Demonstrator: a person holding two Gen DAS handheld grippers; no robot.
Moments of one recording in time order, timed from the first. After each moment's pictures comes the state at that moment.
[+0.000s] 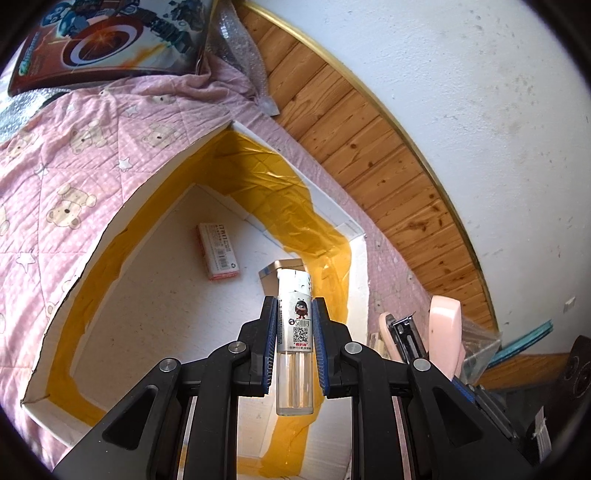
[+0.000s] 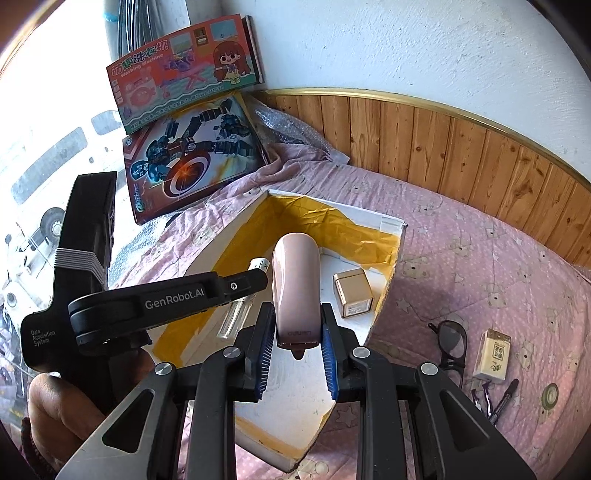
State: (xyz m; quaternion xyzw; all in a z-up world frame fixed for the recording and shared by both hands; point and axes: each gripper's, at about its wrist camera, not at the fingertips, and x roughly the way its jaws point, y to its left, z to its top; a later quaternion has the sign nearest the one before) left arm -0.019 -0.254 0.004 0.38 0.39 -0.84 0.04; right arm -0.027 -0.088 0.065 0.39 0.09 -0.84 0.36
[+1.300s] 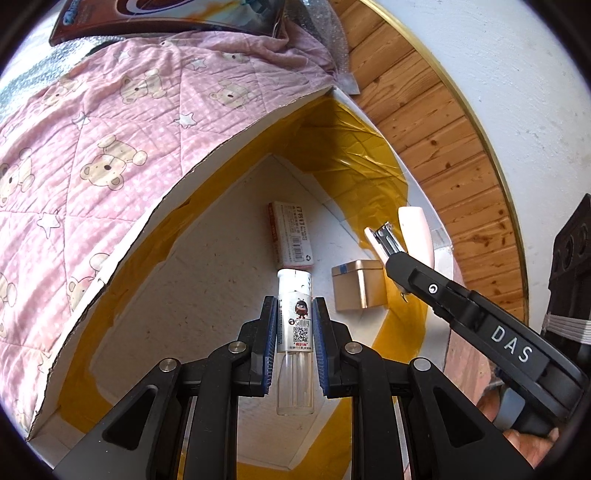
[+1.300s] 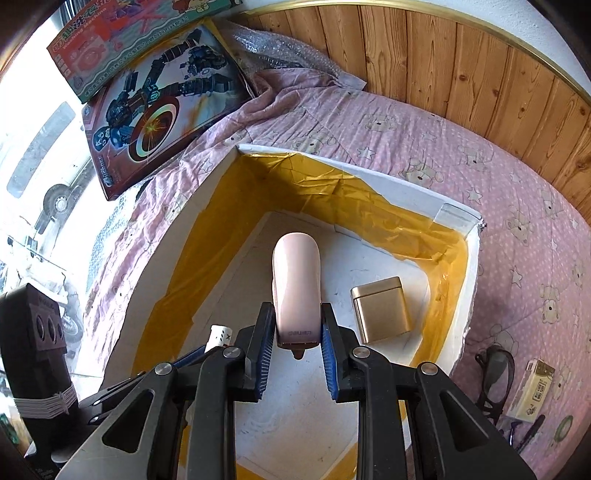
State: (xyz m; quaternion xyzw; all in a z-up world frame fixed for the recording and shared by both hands) left arm -0.036 -0.281 -0.044 0.44 0.42 -0.78 0.13; right arm -0.145 -0.180 0.001 0.54 0.11 -0.76 0.36
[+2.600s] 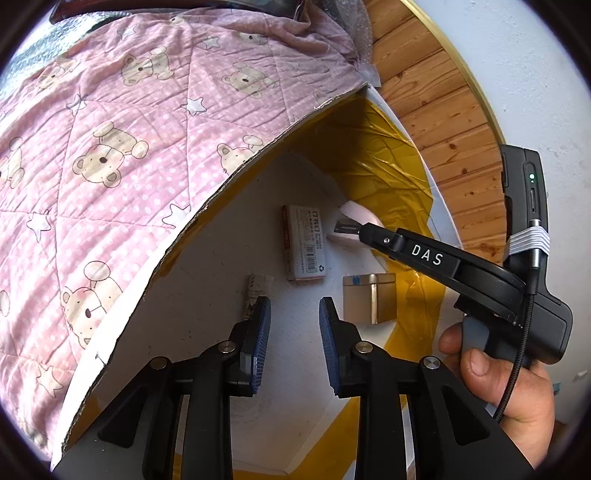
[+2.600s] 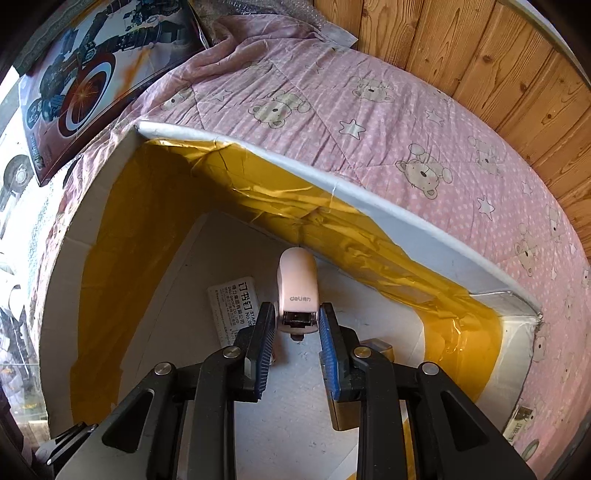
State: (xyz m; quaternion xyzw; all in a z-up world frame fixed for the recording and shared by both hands) left arm -0.052 -0.296 -0.053 0.47 0.45 -0.75 0.13; right arm -0.196 -0.234 -0.060 0.58 0.20 -0.73 0.29
